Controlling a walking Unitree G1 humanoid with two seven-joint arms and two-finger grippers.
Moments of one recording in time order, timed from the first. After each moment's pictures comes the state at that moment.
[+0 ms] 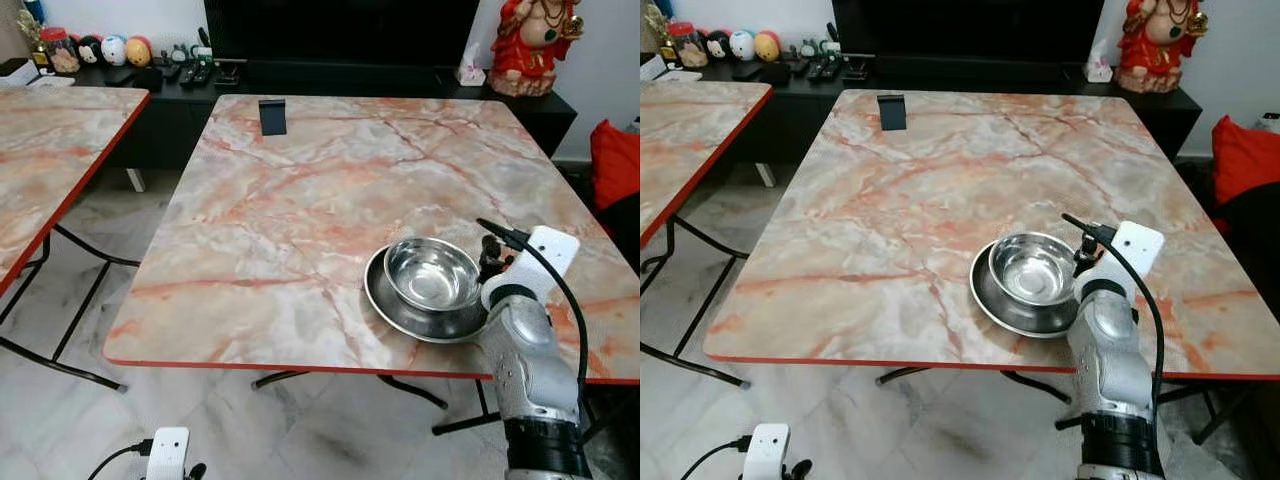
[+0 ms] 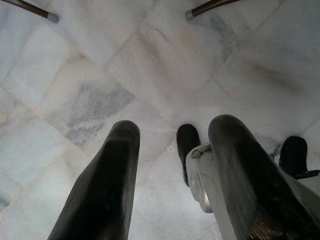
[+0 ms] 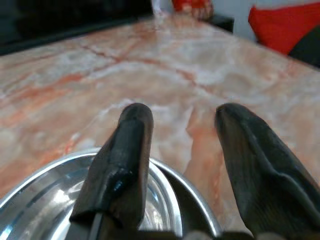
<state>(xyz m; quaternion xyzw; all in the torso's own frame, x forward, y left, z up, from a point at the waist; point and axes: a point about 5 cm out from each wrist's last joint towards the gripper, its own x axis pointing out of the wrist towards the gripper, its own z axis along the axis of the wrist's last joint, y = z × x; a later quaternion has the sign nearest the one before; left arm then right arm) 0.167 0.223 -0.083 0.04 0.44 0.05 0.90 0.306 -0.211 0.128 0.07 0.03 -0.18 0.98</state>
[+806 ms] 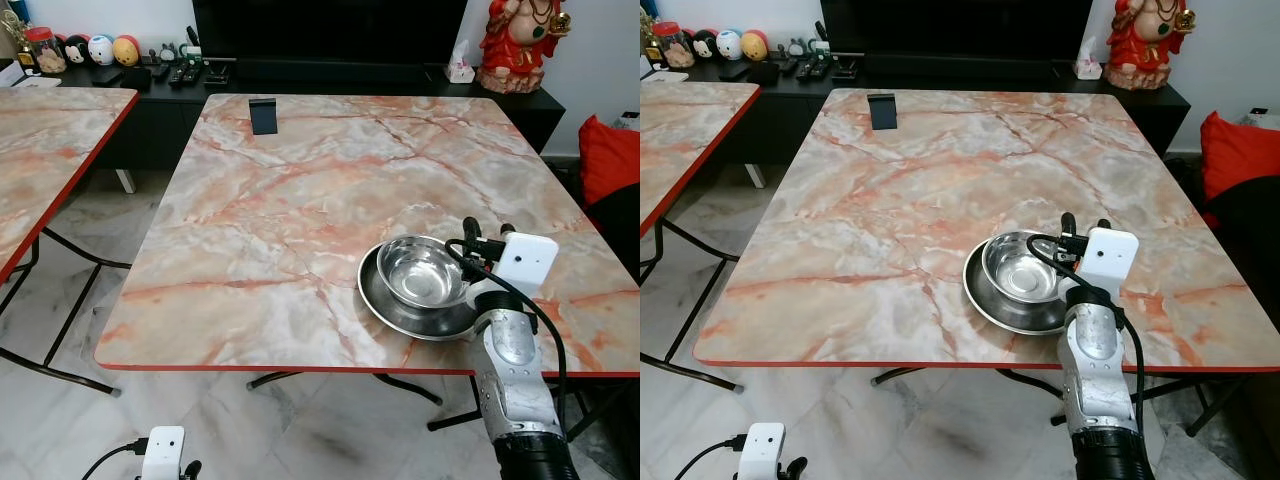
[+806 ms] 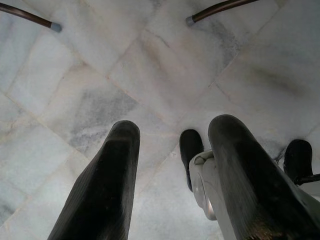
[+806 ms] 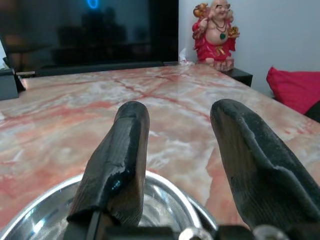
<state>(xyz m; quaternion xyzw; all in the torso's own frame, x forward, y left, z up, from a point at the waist) 0.166 0.227 -0.082 0.04 0.43 0.05 0.90 0.309 -0.191 0.123 0.00 -0.06 -0.10 0.99</state>
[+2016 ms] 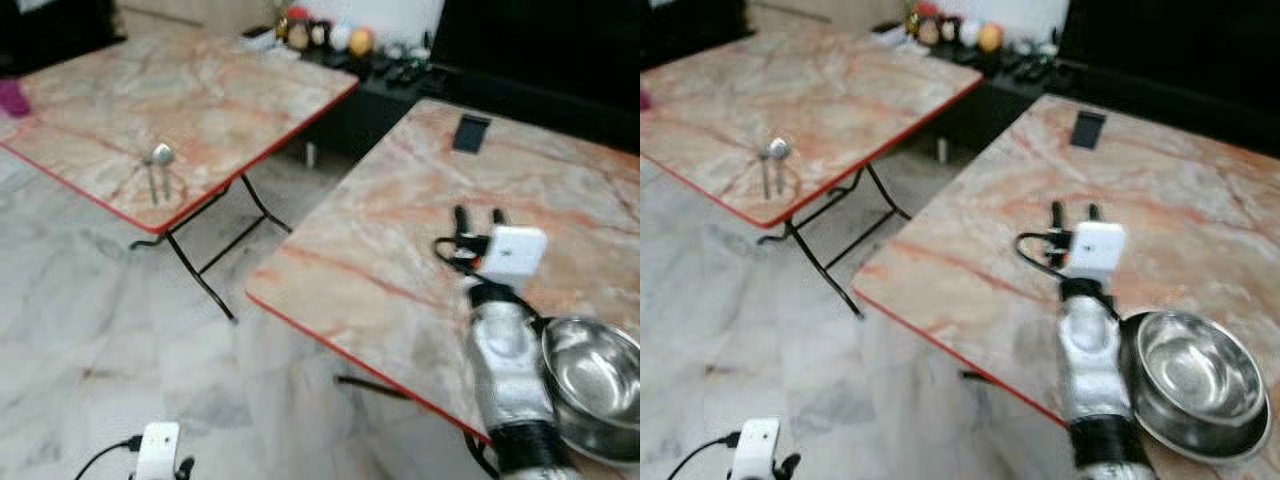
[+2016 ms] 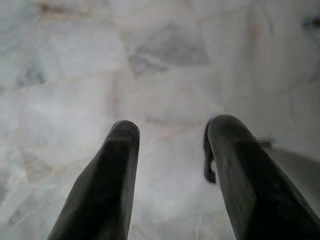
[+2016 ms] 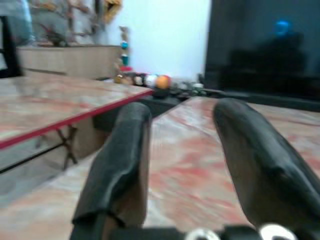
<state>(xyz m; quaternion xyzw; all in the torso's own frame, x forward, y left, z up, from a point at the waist) 0.173 0.236 -0.076 0.05 0.42 0.08 0.90 0.319 -0.171 0.136 -0.02 -0.11 -0.04 0.99</state>
